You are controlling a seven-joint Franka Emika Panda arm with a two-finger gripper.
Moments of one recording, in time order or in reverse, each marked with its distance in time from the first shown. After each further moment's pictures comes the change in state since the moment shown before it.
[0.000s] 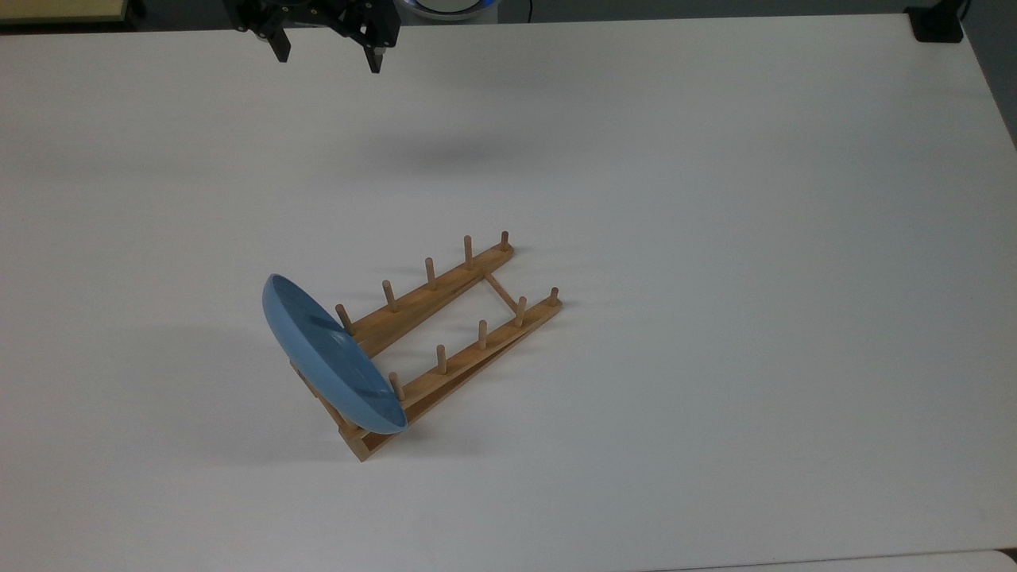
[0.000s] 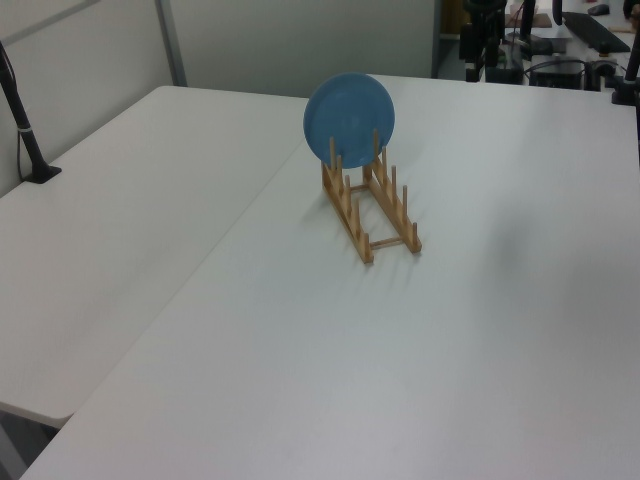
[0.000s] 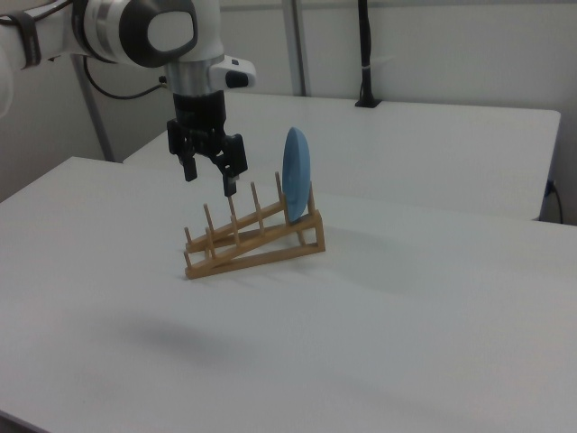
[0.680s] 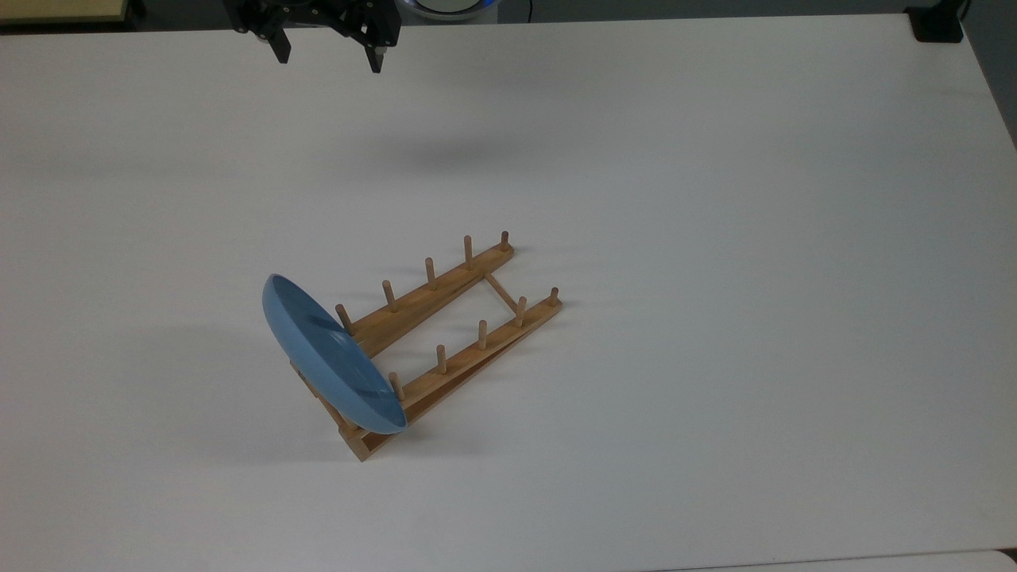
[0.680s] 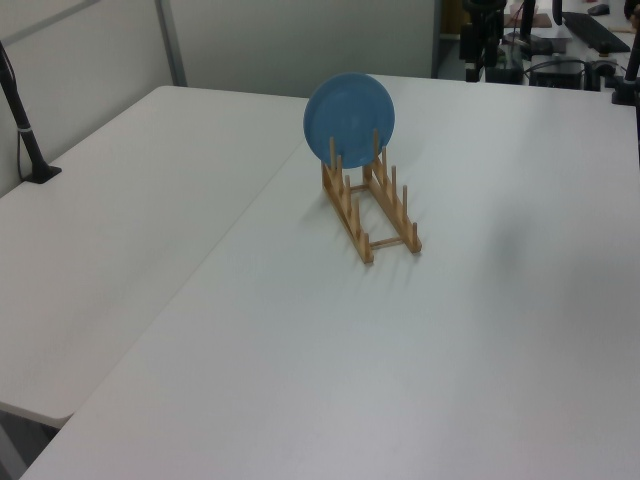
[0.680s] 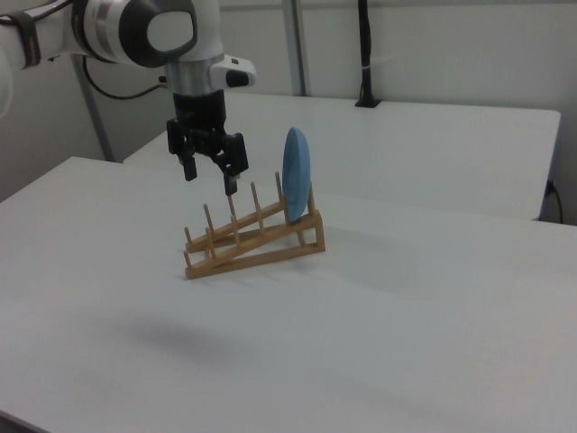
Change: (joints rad) arm 0.000 0.000 0.001 0.000 0.000 0.008 -0.024
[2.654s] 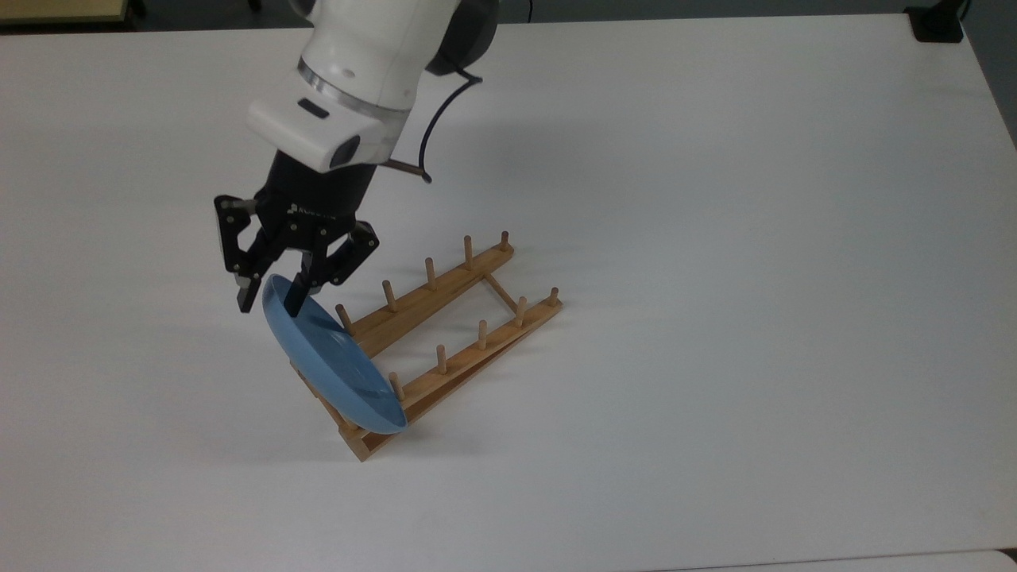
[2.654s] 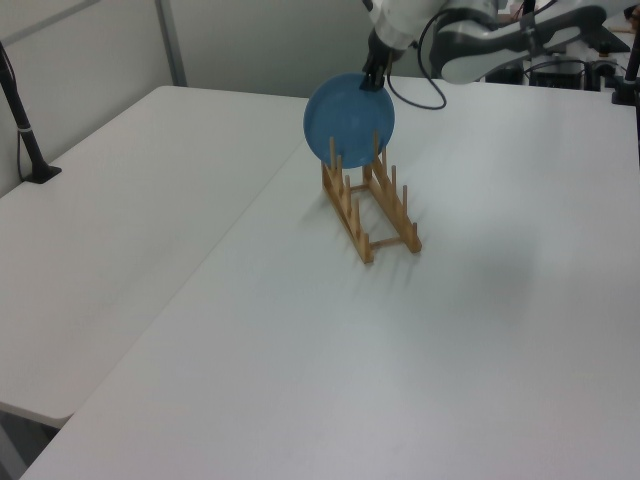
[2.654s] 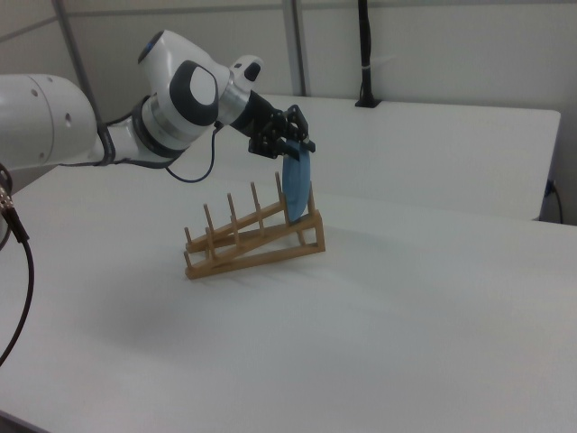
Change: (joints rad) arm 0.111 0.304 -0.034 0.034 -0.668 0.877 0.013
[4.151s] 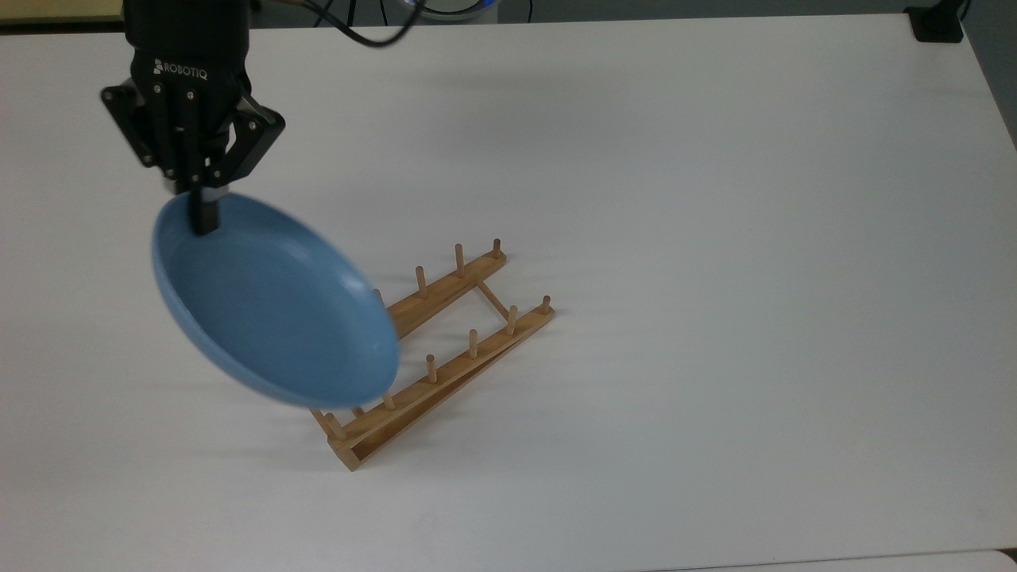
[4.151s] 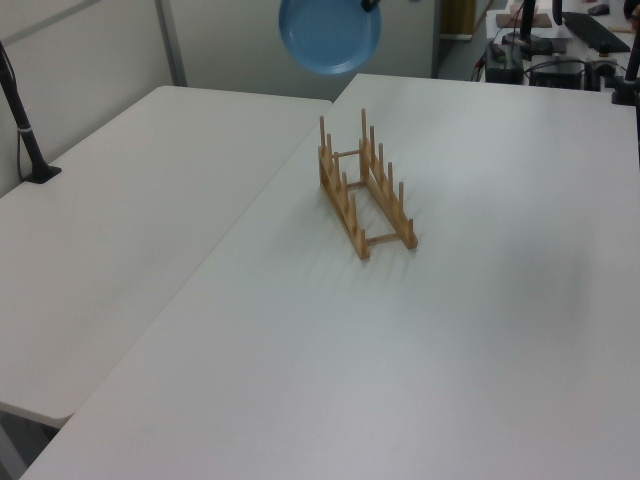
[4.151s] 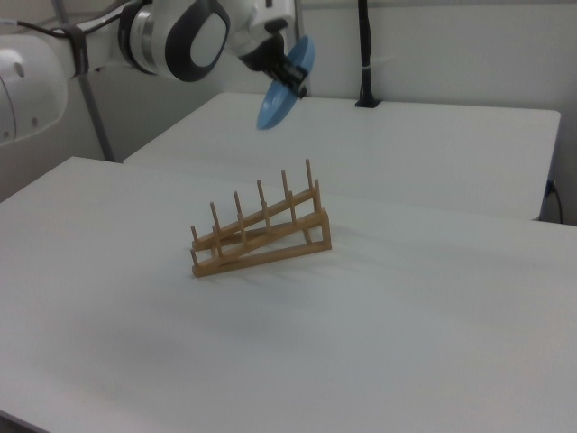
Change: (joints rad) arm -0.080 -0.120 -0.035 0.123 0.706 -0.082 0.173
